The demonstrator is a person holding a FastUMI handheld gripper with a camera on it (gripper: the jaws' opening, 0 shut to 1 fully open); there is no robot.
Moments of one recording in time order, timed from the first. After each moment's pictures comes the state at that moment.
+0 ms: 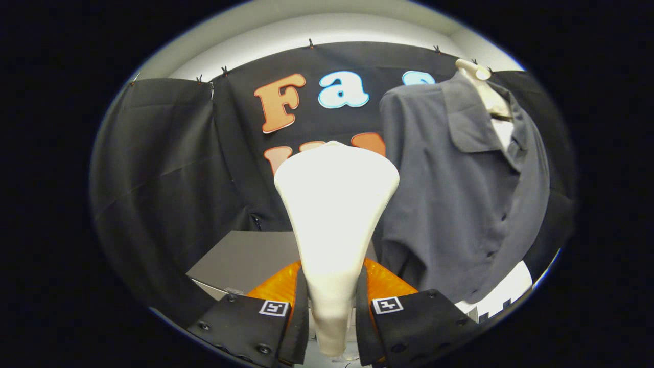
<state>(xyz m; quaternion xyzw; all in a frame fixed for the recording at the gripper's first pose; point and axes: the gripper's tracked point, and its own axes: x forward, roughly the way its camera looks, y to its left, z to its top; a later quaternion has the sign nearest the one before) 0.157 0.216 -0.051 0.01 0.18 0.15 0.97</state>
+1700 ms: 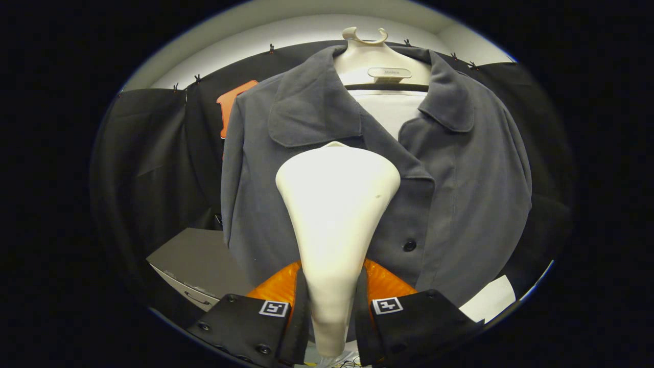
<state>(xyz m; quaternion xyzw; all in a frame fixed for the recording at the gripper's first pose) 0.262 0.019 -0.099 0.00 0.19 0.14 0.97</state>
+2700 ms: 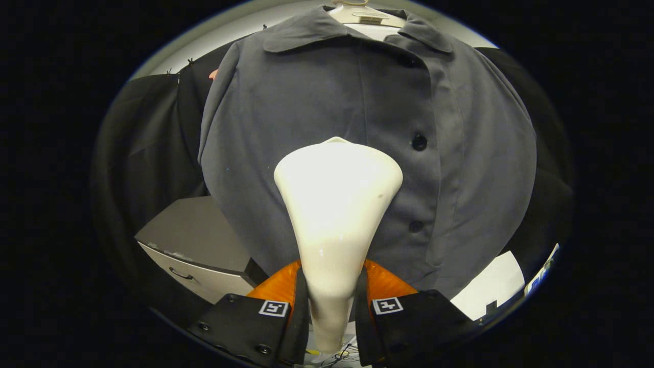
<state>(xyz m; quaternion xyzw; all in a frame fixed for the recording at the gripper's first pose) 0.239 0.019 -0.213 0.00 0.26 0.12 0.96</state>
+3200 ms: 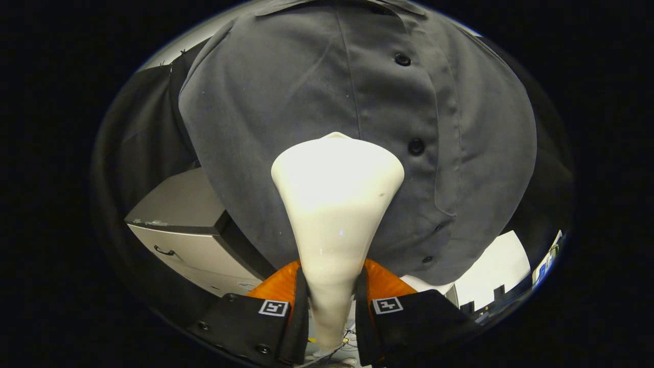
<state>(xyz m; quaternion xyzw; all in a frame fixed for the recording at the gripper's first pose) 0.215 -0.006 -0.304 0.00 0.32 0.11 0.94</state>
